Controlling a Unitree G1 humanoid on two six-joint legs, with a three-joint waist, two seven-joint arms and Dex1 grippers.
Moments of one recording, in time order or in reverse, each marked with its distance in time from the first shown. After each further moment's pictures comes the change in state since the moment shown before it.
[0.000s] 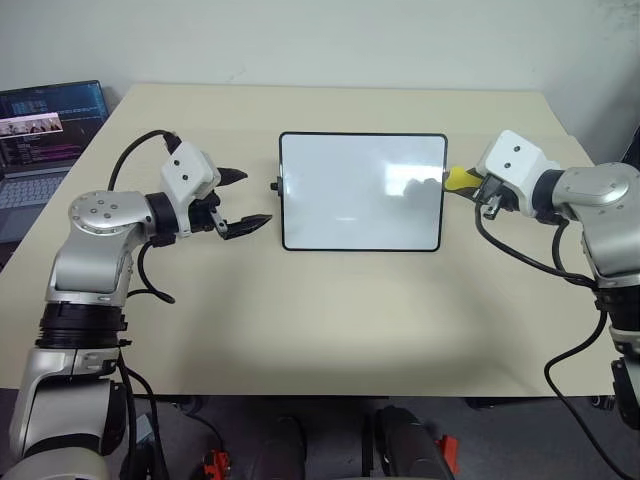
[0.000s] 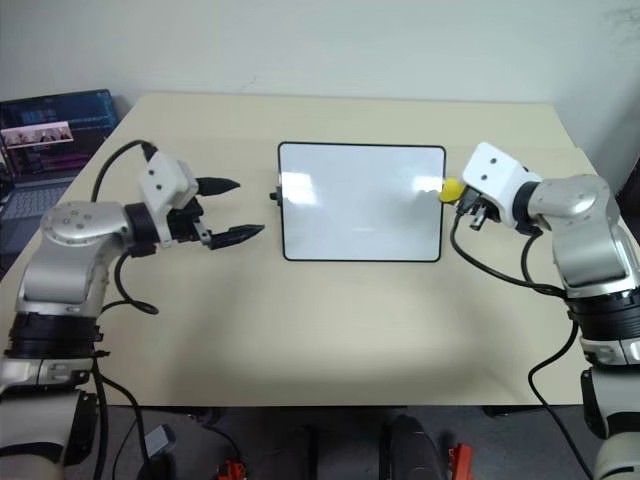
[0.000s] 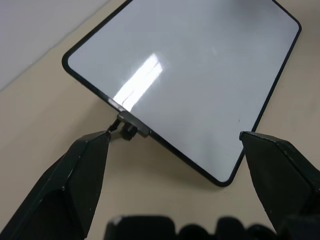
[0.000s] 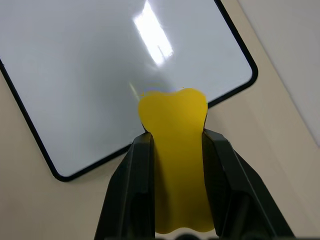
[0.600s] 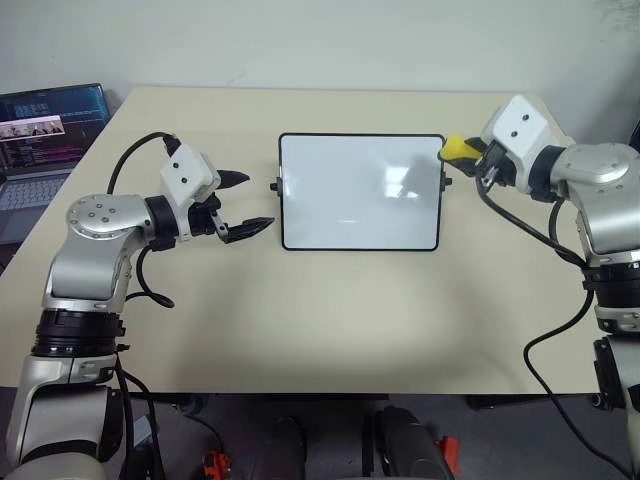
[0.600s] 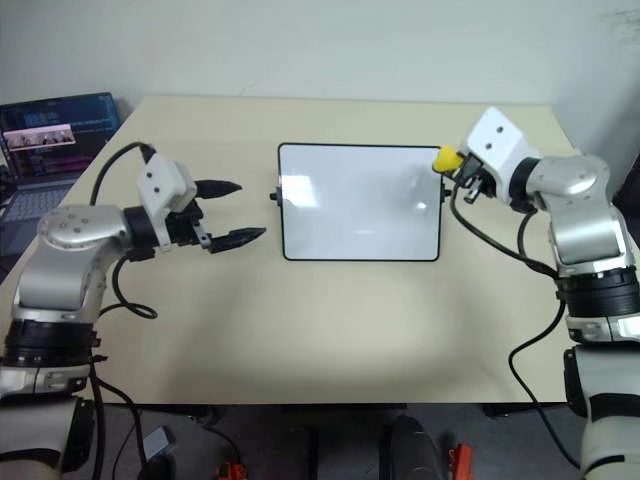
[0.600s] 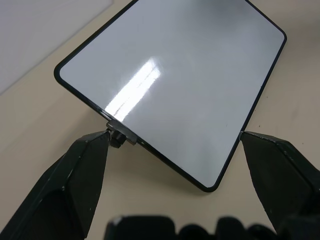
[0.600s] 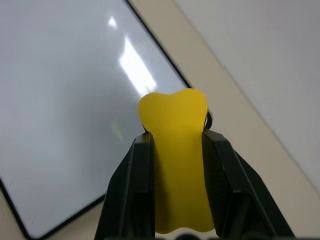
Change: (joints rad) left arm 0.025 0.002 0.013 -0.071 -0.027 0.031 0.008; right arm -0.124 0.106 -0.069 0.124 0.077 -0.079 -0.069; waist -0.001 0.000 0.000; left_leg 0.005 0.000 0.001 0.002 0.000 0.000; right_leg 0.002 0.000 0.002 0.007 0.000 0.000
